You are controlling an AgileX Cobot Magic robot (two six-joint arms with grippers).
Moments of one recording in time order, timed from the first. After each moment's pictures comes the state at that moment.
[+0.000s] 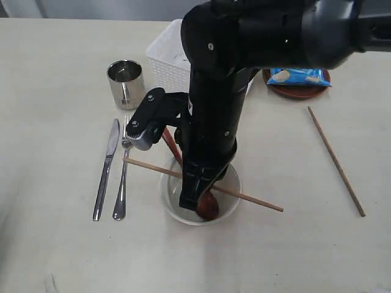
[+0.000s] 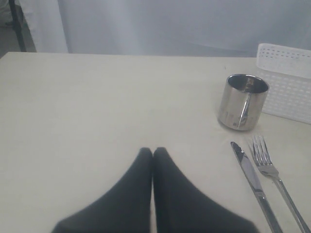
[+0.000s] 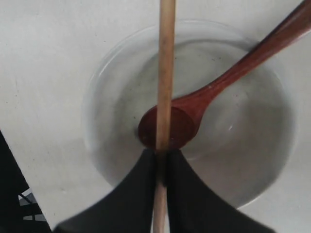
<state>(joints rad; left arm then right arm) -0.08 0.00 0.00 -0.03 0.35 -0.03 0.87 1.81 -1.24 0.11 1.09 -0.49</state>
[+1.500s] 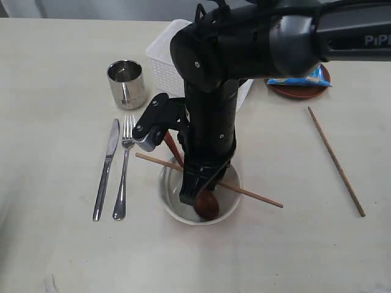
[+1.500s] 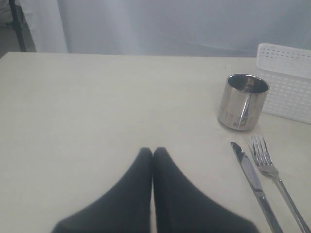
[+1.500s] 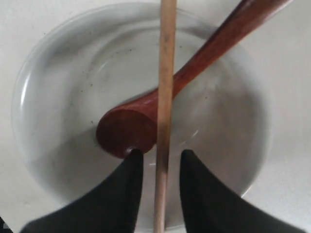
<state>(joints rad) -0.08 0.00 0.00 -0.03 0.35 -0.03 0.87 1.89 -1.26 0.01 1.07 -0.38</state>
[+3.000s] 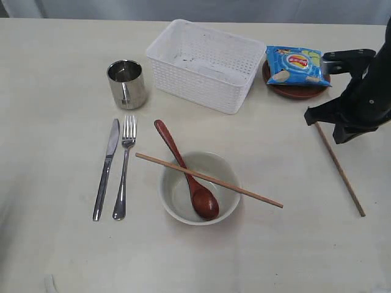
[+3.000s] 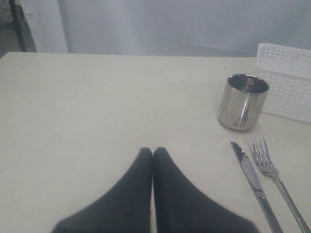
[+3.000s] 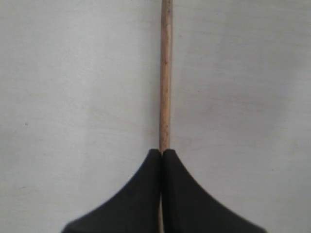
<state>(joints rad) -0.08 0.00 0.00 -0.03 0.35 -0.03 0.11 1.75 -0.95 -0.02 0.74 -0.05</state>
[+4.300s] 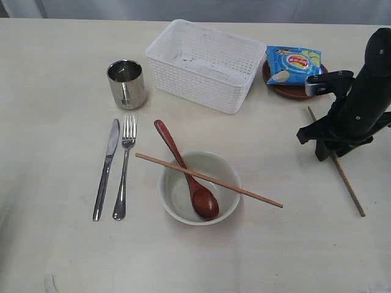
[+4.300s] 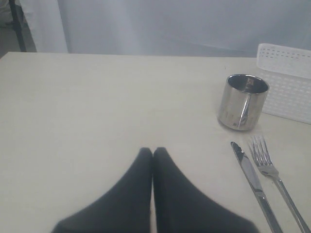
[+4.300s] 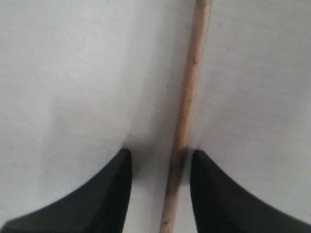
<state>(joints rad) -0.08 0.00 0.00 -0.03 0.35 -0.03 0.11 1.90 -0.96 0.00 0.69 -0.18</state>
